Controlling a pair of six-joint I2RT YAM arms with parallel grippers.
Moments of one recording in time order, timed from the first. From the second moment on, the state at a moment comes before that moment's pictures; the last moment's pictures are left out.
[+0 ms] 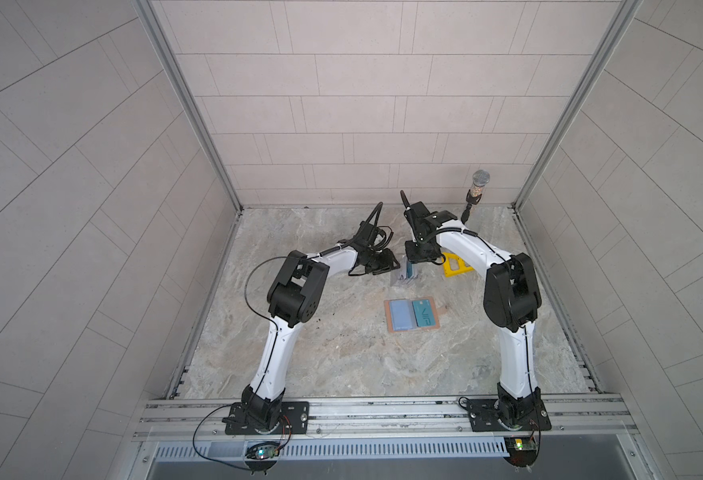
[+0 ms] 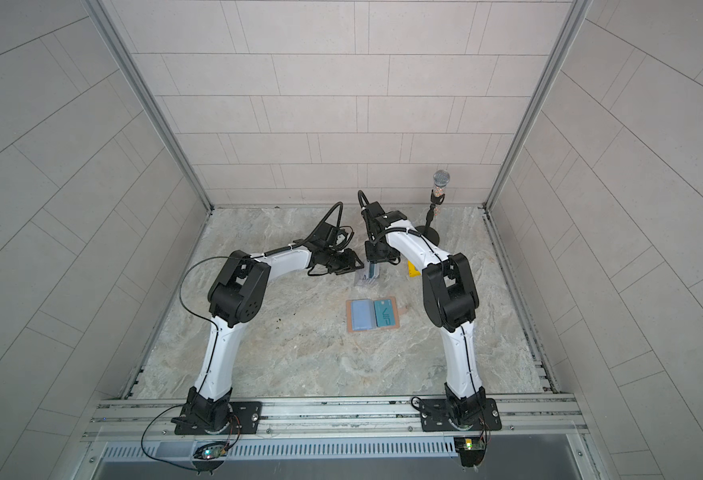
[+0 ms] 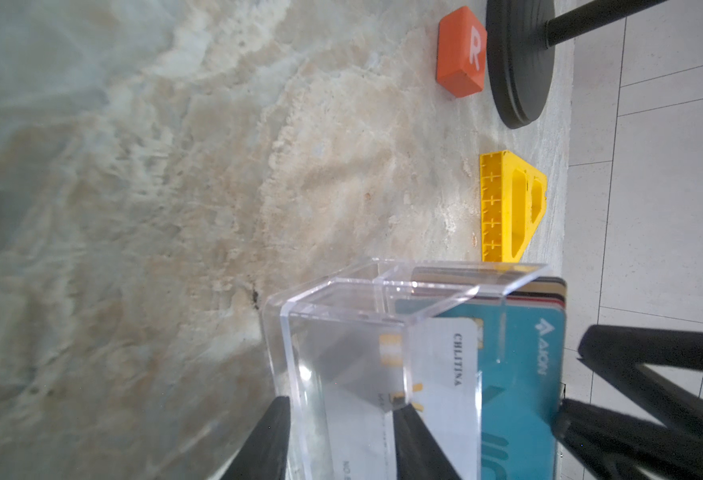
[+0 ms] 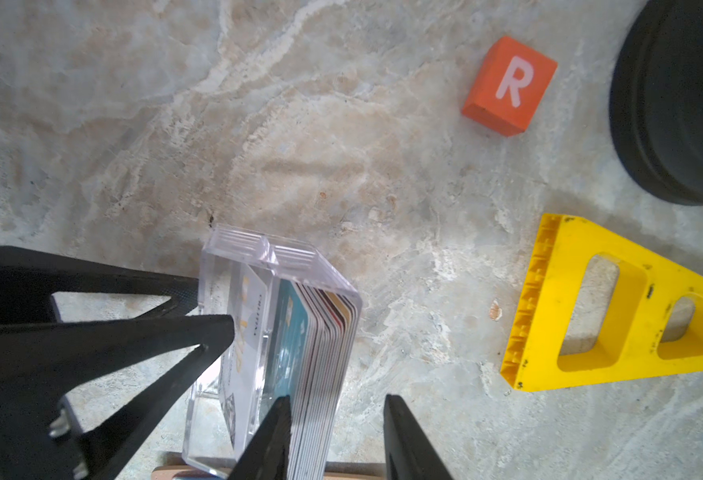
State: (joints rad) left arm -0.50 2.27 1.62 -0.27 0.53 -0.58; right arm 0.39 2.09 1.82 -1.01 0.08 0.30
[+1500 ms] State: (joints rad) left arm -0.50 2.27 1.62 -0.27 0.53 -0.58; right arm 0.40 2.15 1.83 -1.01 0.06 0.33
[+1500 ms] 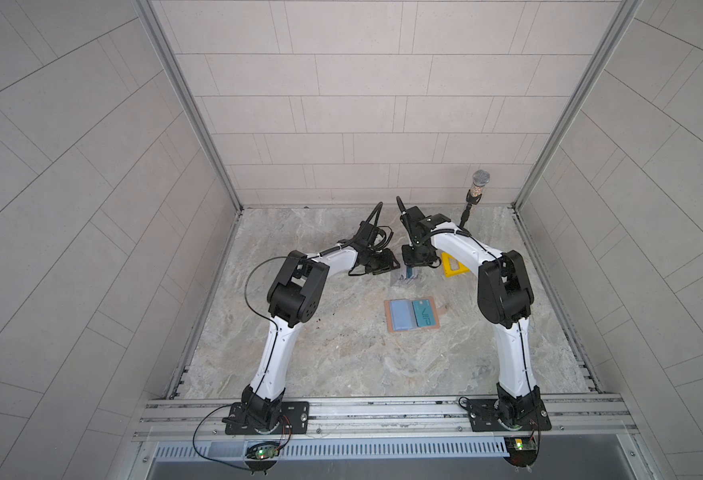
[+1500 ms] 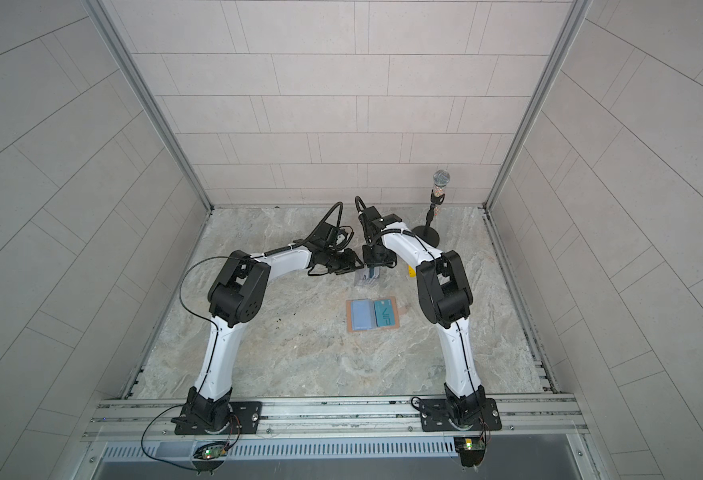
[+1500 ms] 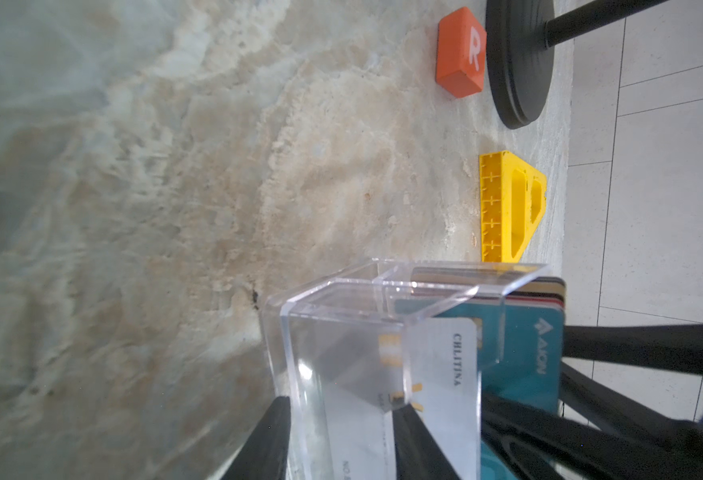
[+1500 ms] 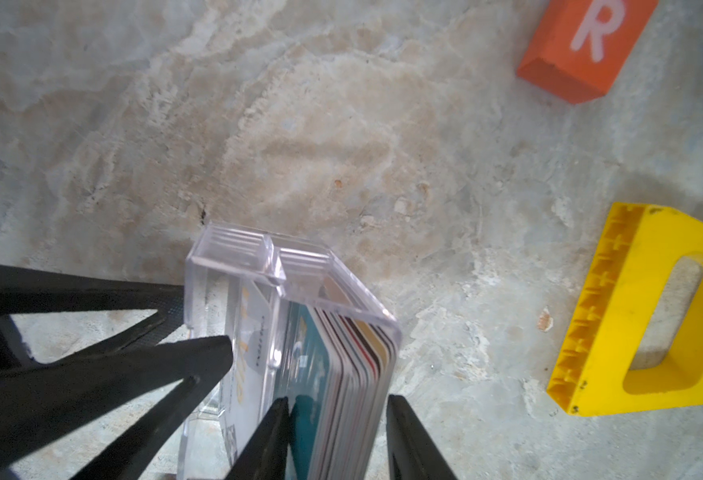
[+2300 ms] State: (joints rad) left arm -0.50 2.27 1.61 -0.27 0.52 -0.58; right arm 0.41 2.15 1.84 -1.02 0.11 0.32
